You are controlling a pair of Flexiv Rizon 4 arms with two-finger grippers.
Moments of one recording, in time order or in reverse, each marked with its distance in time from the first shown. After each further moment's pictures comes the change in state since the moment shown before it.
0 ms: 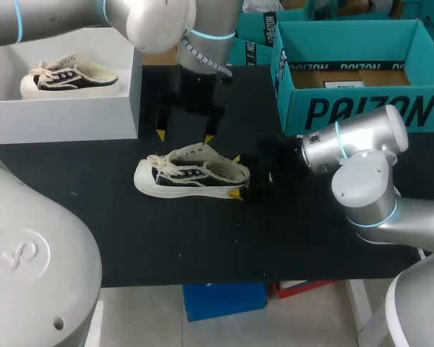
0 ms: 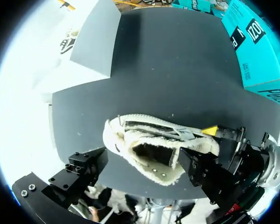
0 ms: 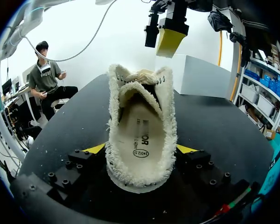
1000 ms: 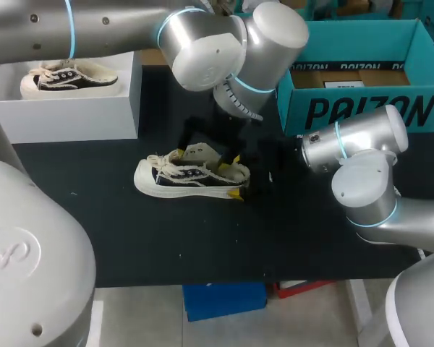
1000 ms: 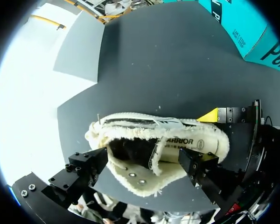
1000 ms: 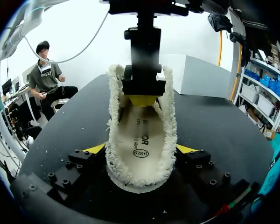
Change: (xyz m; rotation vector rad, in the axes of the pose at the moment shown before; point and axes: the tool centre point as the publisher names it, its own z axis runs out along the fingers) left arm 0.037 0.020 0.039 0.110 -0.160 0.122; right arm 0.000 0.000 0.000 0.000 0.000 0.000
